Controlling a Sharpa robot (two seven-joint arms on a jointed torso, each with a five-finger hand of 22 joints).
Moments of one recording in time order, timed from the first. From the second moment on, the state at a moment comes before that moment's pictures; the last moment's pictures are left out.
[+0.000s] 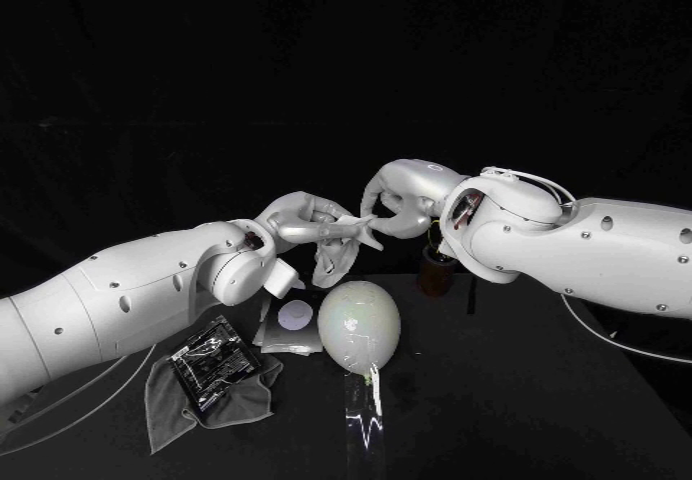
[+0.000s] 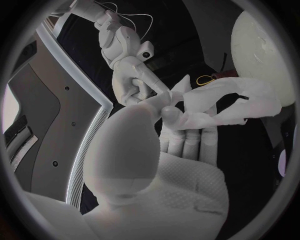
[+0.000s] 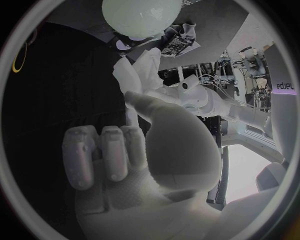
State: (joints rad) left arm 1.37 -0.54 -0.05 1.25 -0.36 -0.07 0.17; left_hand 1.41 -0.19 0.50 0.01 0.05 0.99 0.11 0.50 0.31 1.26 0.03 1.08 0.80 1.01 0.00 0.98 0.49 0.17 1.02 0.15 0.49 0.30; right arm 1.56 -0.81 -0.16 1.64 -1.44 -0.32 -0.21; right_hand 1.30 -0.14 0.64 -0.06 0.13 1.06 0.09 0.40 0.42 1.47 0.02 1.57 1.31 1.46 -0.04 1.57 1.31 0.01 1.46 0.07 1.57 1.31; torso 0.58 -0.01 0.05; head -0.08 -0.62
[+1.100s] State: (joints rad) left arm 1.37 -0.56 -0.05 1.27 -0.36 -0.04 0.21; left_hand 1.21 -0.03 0.60 0.15 0.05 0.98 0.10 0.47 0.30 1.33 0.03 1.27 0.97 1.03 -0.01 1.08 0.54 0.16 0.88 0.15 0.70 0.47; right arm 1.53 -0.84 -0.17 1.56 -1.20 -0.33 -0.11; right_hand 1.31 -0.18 0.66 -0.06 0.13 0.90 0.13 0.27 0.34 1.47 0.05 1.38 1.31 1.47 -0.02 1.55 1.31 0.02 1.47 0.08 1.44 1.31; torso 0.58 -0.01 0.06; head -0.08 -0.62
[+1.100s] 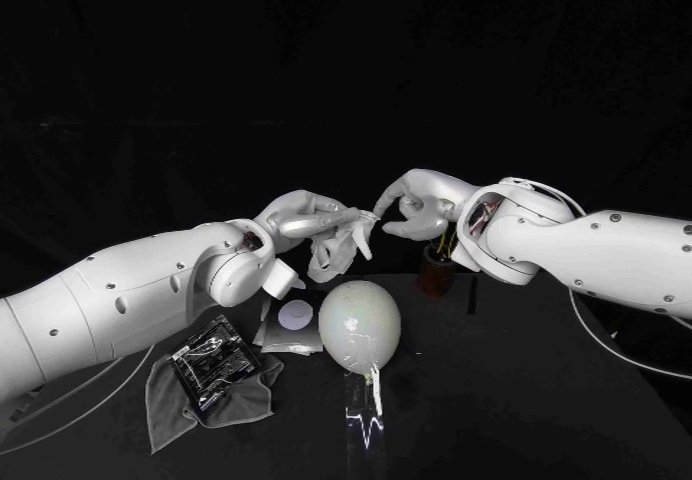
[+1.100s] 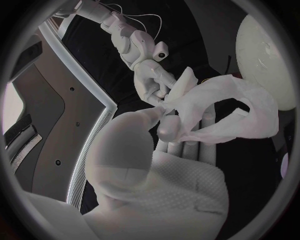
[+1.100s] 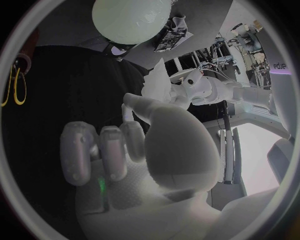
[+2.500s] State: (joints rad) left arm 1.37 -0.58 -0.05 1.31 -0.25 -0.01 0.27; left_hand 1.21 -0.03 0.60 0.18 0.05 0.97 0.10 0.46 0.30 1.35 0.03 1.30 1.01 1.04 -0.02 1.09 0.55 0.17 0.89 0.16 0.71 0.47; right arm 1.36 -0.80 -0.18 1.54 -0.31 -0.35 0.22; right_hand 1.24 -0.26 0.42 0.00 0.05 0.82 0.08 0.19 0.31 1.47 0.00 1.47 1.31 1.46 -0.06 1.57 1.31 0.02 1.47 0.05 1.47 1.31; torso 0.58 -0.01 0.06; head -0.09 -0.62
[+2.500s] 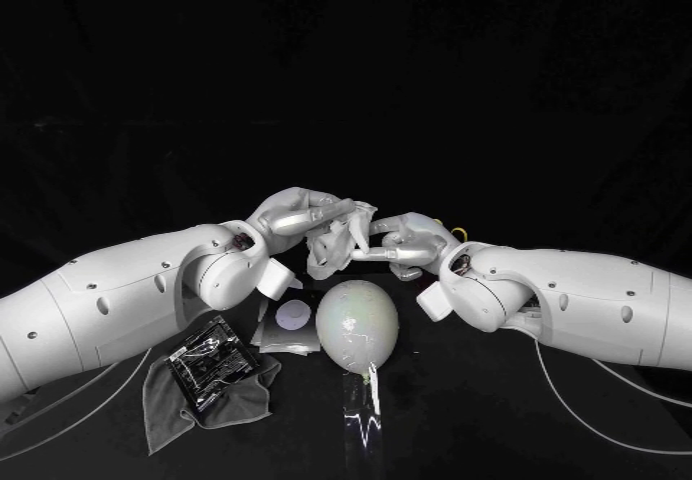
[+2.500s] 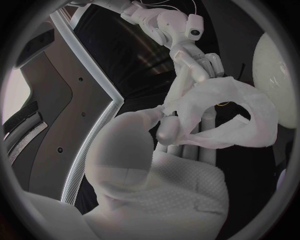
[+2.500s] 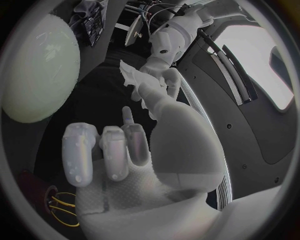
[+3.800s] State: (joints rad) left arm 1.37 -0.58 -0.05 1.30 -0.22 -0.05 0.26; left_hand 1.22 -0.03 0.60 0.18 0.05 0.97 0.10 0.46 0.30 1.35 0.03 1.30 0.98 1.04 -0.02 1.09 0.55 0.16 0.90 0.16 0.72 0.47; right arm 1.35 -0.80 -0.18 1.60 -0.04 -0.33 0.30; right_hand 1.36 -0.08 0.40 0.03 0.05 1.05 0.08 0.29 0.35 1.47 0.01 1.51 1.31 1.46 -0.05 1.56 1.31 0.02 1.47 0.06 1.49 1.31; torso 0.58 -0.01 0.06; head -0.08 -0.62
